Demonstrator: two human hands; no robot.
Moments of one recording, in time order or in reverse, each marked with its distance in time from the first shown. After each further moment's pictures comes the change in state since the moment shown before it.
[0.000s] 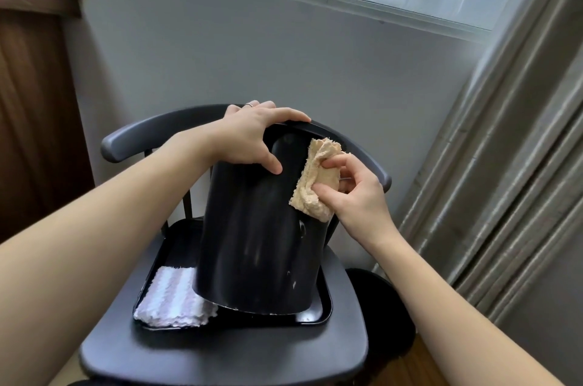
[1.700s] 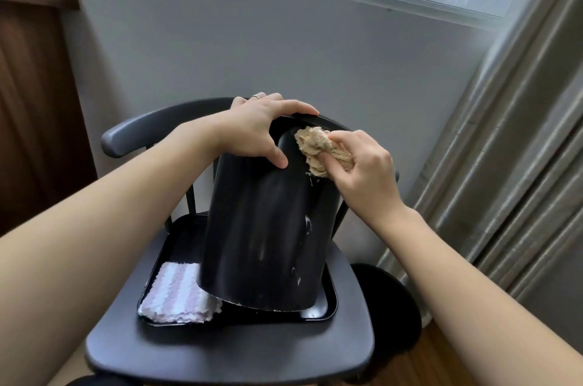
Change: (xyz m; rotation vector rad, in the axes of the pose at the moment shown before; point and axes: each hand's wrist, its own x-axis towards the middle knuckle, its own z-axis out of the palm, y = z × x) left_hand 0.007 -0.002 0.002 0.002 -0.020 0.033; right_hand 0.032 0.005 -0.001 -0.481 0.124 -0.507
